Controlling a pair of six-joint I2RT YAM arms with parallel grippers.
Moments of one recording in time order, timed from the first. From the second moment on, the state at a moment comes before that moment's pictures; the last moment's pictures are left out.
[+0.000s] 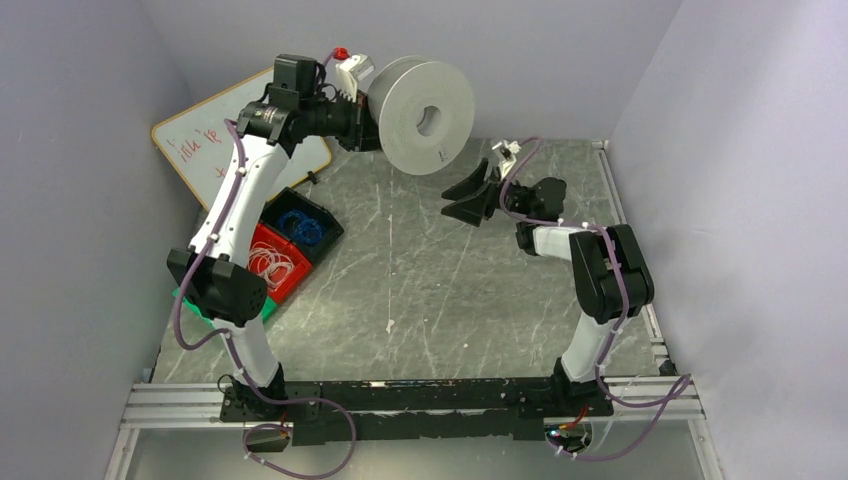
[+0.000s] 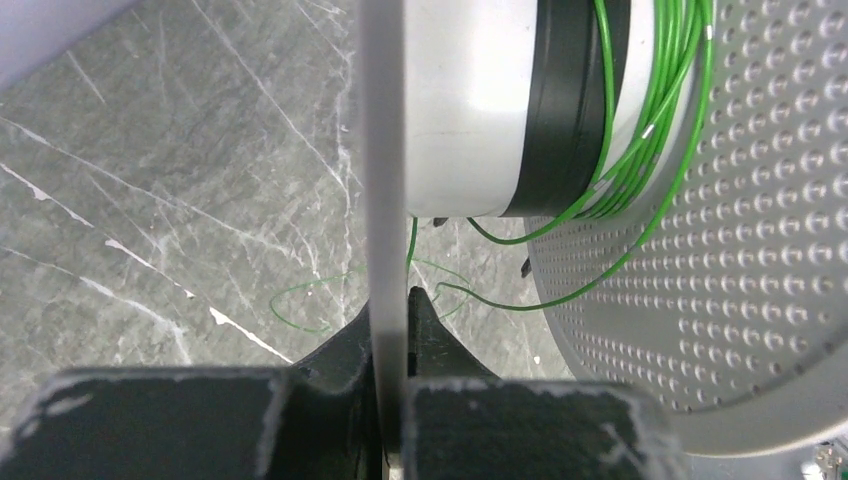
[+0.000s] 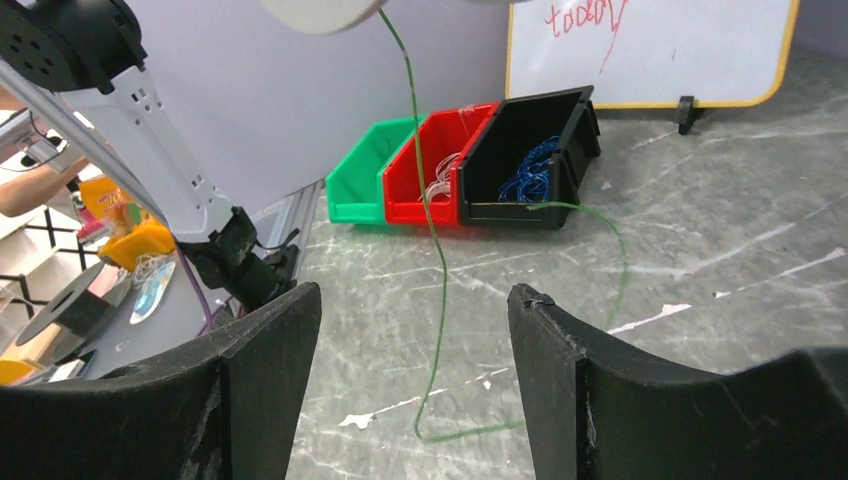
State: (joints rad) left arm -0.28 1.82 2.11 -0.83 0.81 -0.02; right arm 0.20 1.82 0.90 1.40 -1.21 0.89
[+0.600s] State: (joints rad) left arm -0.30 1.84 2.08 -0.76 0.85 -0.14; right arm 0.29 1.80 0.91 1.15 -1.10 0.67
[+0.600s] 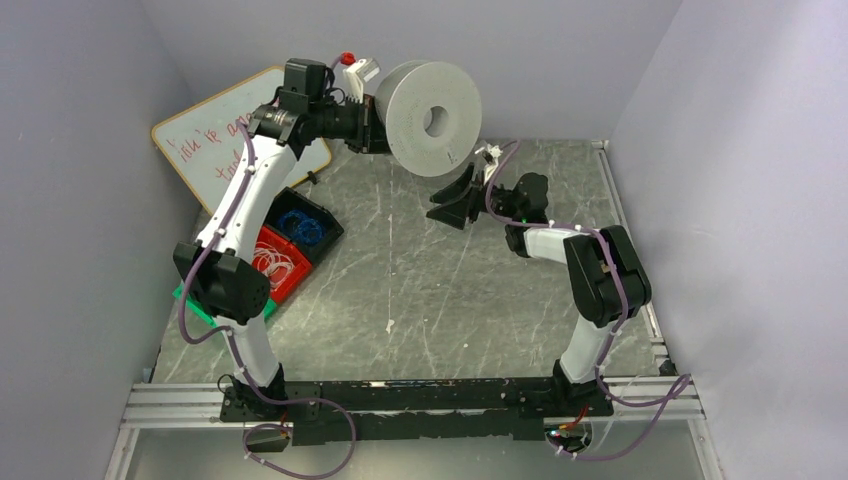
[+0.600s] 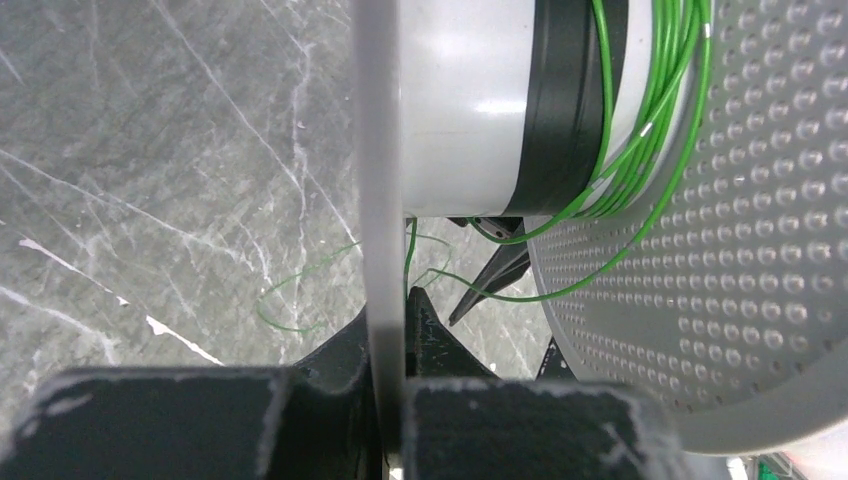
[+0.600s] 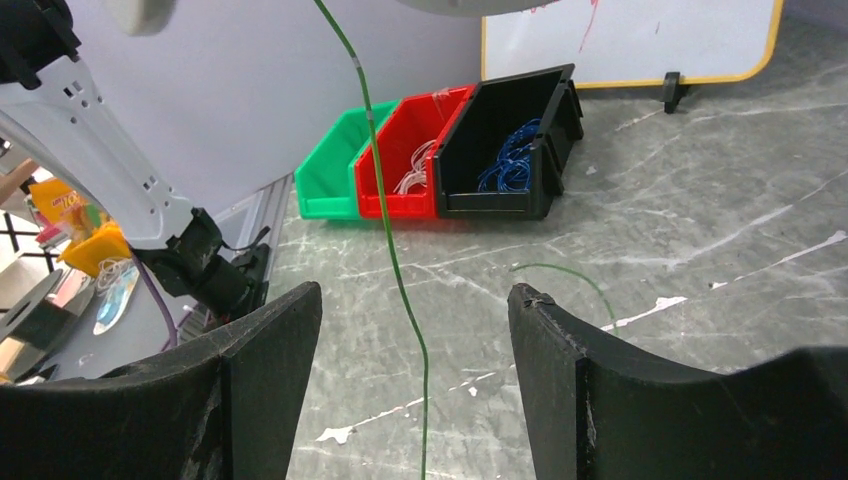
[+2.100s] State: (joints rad) left arm -0.26 1.81 2.05 -0.92 0.79 0.15; right arm 0.10 1.88 1.00 1.37 -1.19 1.23
